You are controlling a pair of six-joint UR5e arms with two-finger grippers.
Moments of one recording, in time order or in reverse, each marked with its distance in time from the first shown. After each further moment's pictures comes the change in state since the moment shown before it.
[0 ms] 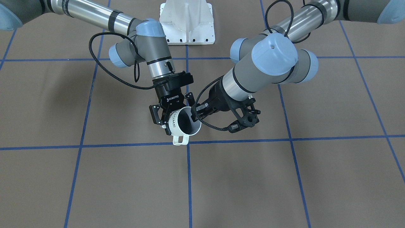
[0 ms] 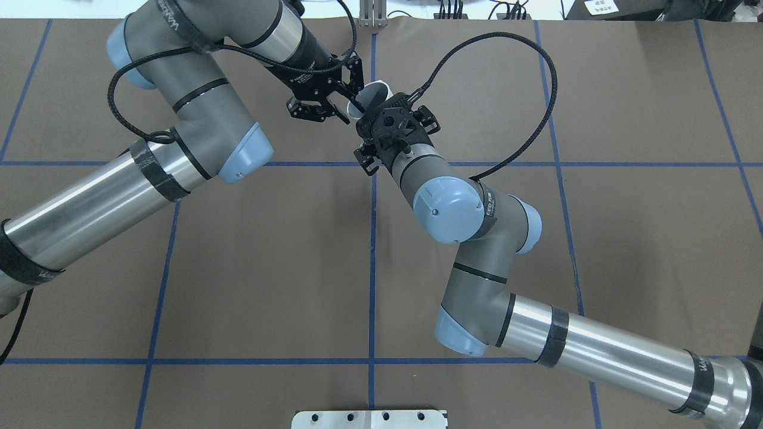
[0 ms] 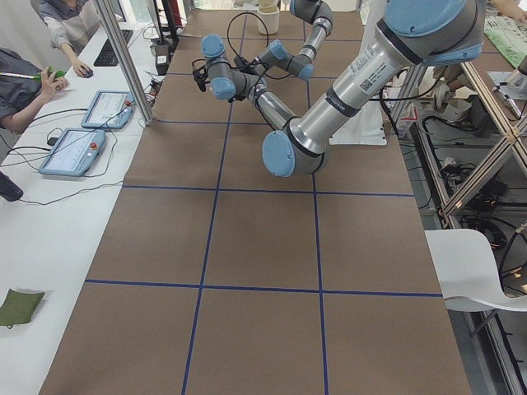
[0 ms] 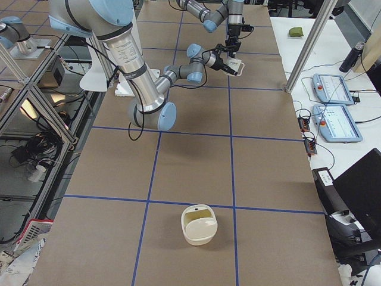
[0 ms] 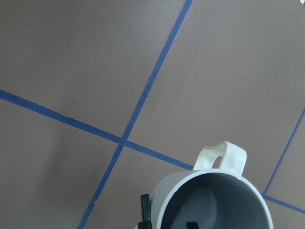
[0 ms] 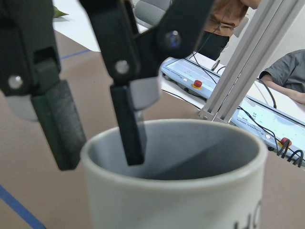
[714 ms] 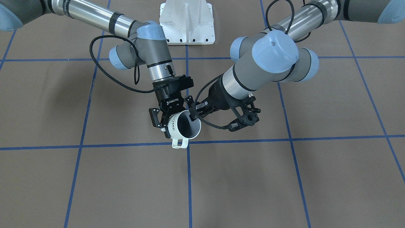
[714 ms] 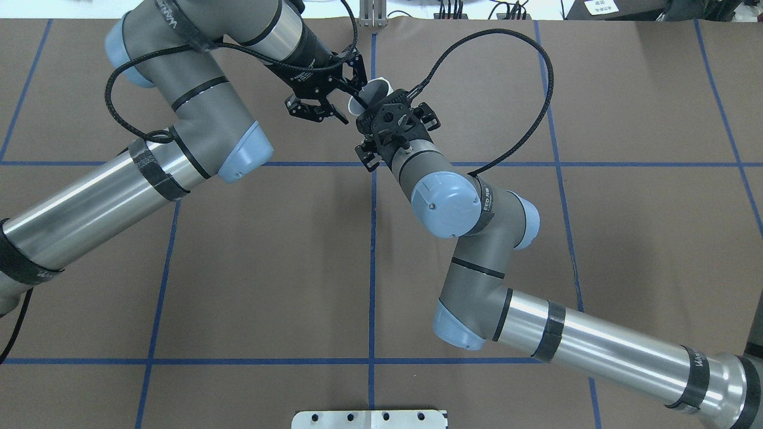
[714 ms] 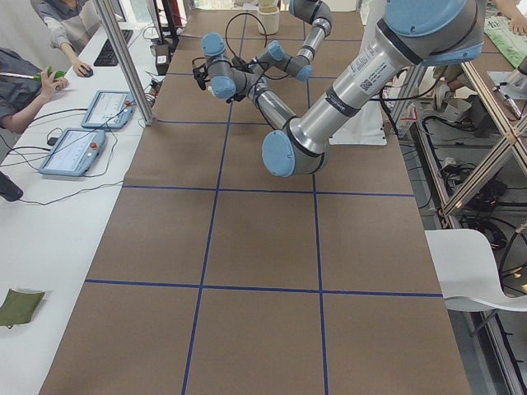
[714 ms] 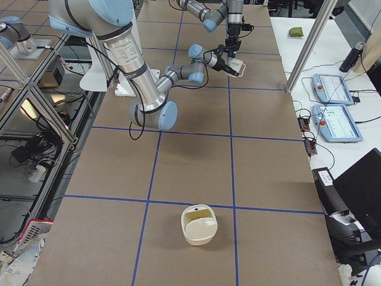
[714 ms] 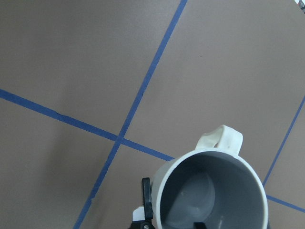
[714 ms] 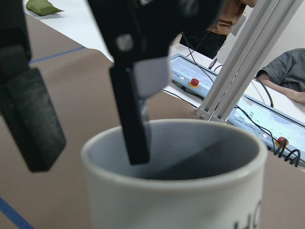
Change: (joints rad) left arm -0.003 0.000 -0.011 0.000 0.000 -0.003; right arm 0.007 0.010 -0.019 0.000 0.002 0.001
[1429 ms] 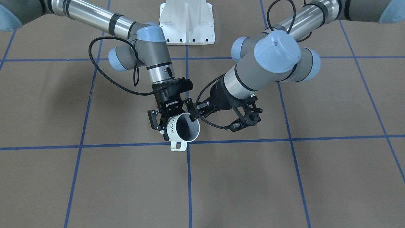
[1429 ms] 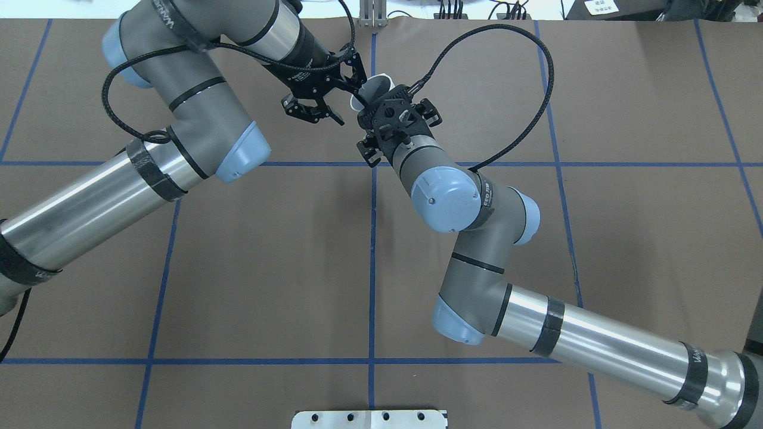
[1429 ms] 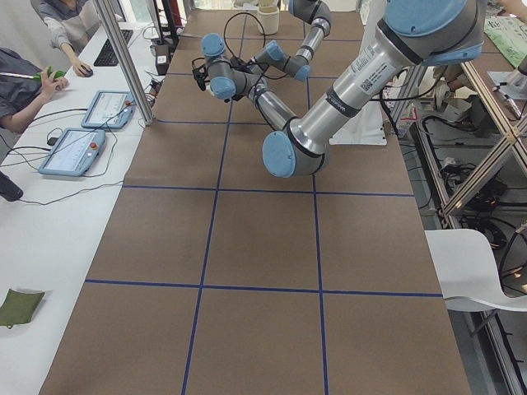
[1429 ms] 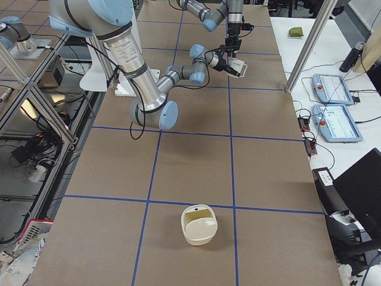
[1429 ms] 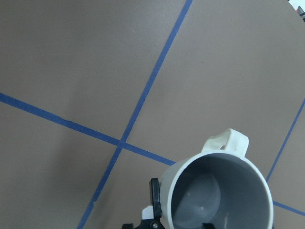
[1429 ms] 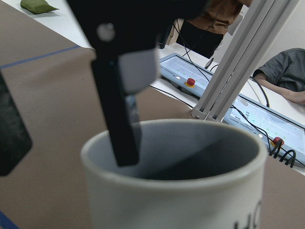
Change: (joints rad) left arm -0.001 0.004 -0.006 -0.001 0.000 0.000; right arm 0.012 0.009 -0.017 -0.005 0.001 0.000
